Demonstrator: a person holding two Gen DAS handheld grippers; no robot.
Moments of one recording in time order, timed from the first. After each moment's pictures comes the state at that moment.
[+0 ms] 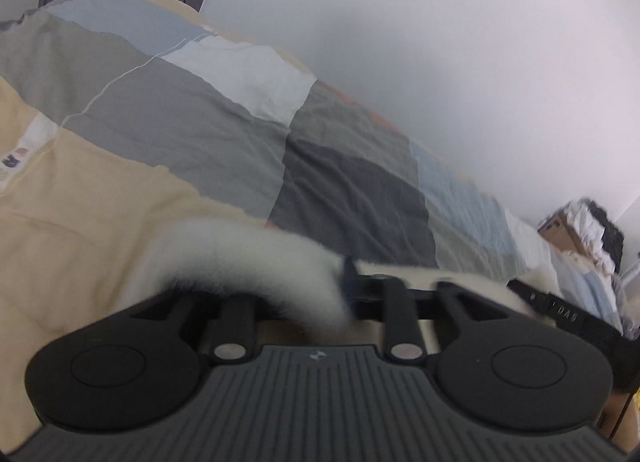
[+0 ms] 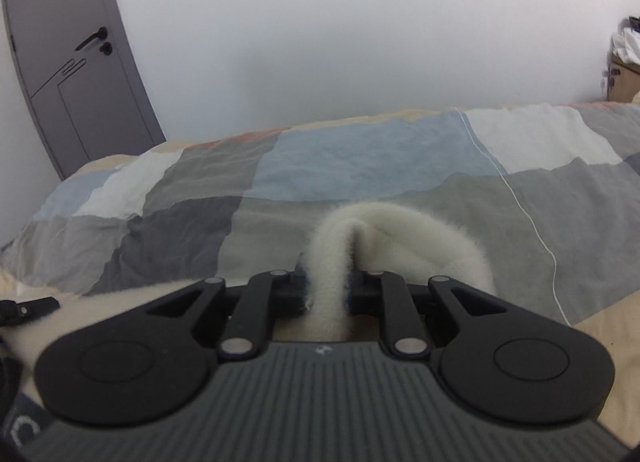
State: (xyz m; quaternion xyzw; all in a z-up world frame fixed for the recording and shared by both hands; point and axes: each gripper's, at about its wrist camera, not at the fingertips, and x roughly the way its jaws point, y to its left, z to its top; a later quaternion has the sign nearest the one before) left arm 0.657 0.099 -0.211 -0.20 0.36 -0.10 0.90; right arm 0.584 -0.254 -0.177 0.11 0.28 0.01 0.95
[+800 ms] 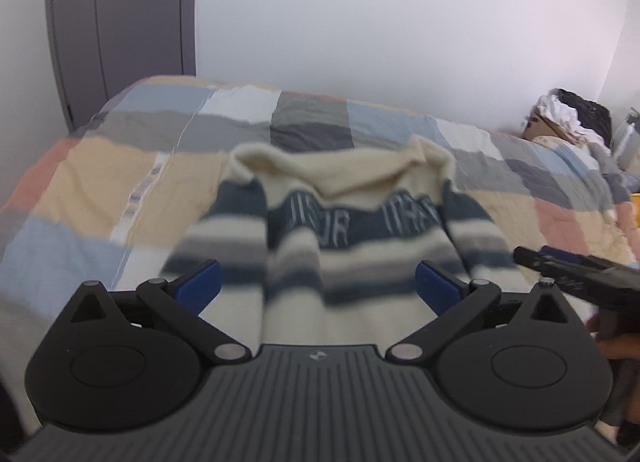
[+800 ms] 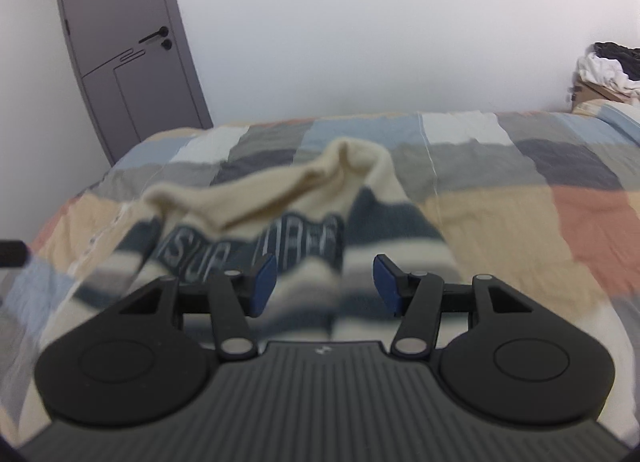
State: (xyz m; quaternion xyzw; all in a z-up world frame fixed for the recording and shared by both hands) left arm 0.312 0.065 -0.039 -0.03 0.36 -0.09 0.93; right arm 0.278 -0.257 -0.086 0.08 0.28 0.03 0.95
